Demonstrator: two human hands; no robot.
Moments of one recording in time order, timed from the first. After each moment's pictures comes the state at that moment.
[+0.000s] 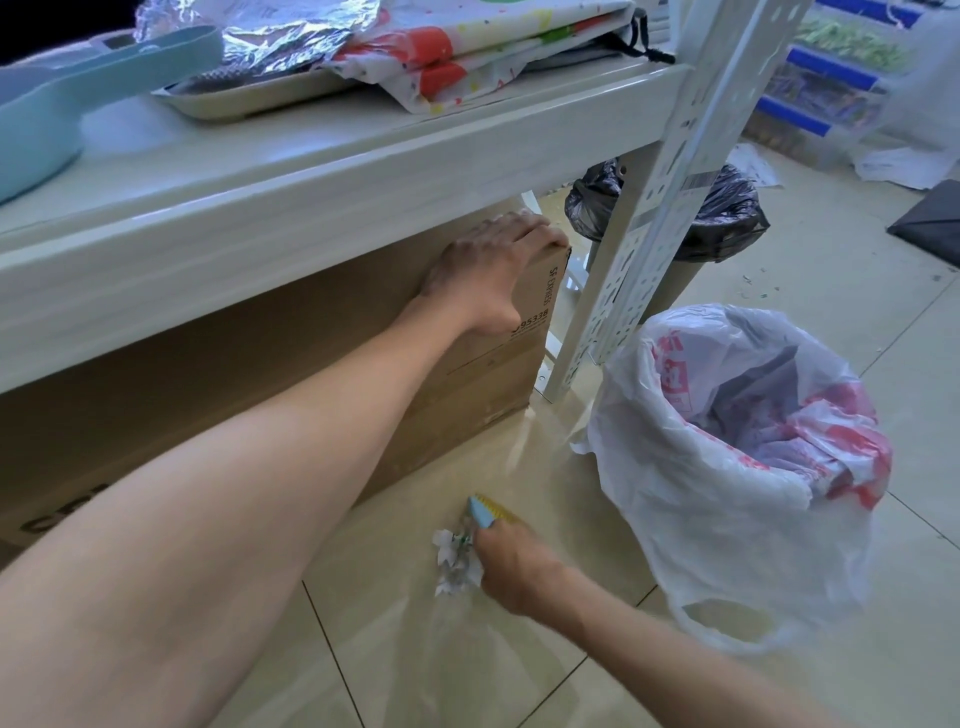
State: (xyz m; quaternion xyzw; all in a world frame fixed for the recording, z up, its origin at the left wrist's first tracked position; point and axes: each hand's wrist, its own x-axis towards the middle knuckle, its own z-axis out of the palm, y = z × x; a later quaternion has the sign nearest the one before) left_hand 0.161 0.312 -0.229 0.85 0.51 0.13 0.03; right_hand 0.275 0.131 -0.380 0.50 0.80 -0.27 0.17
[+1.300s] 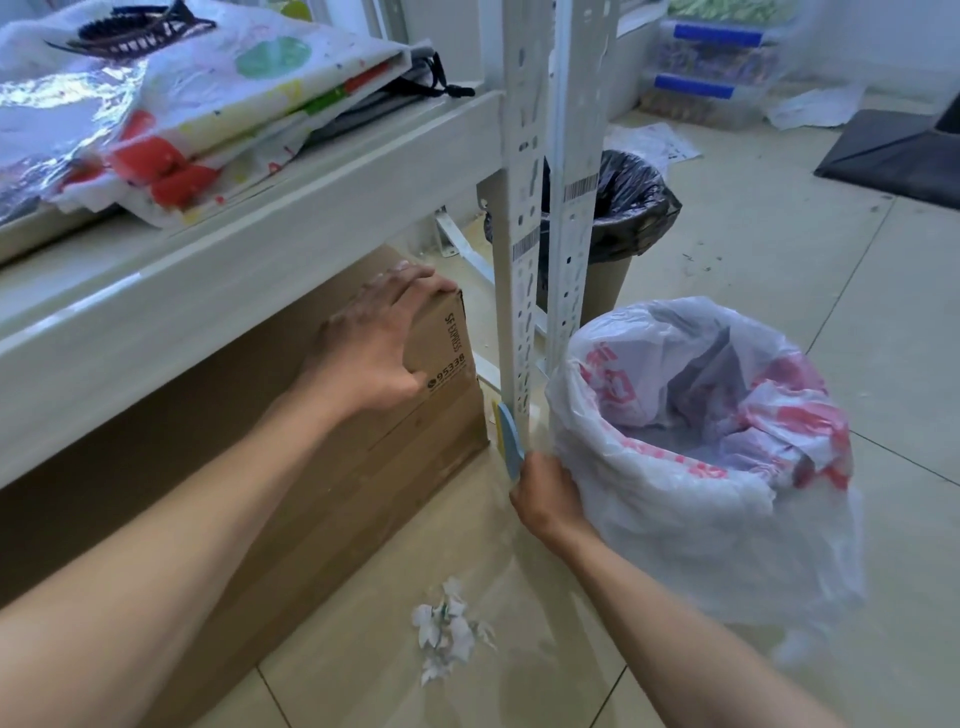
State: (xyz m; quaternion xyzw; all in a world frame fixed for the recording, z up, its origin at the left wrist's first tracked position) left_hand 0.163 0.321 -0.240 0.85 0.52 0.12 -0.05; right_hand 0.352 0.242 -0.429 0.74 0.60 -0.28 -0.13
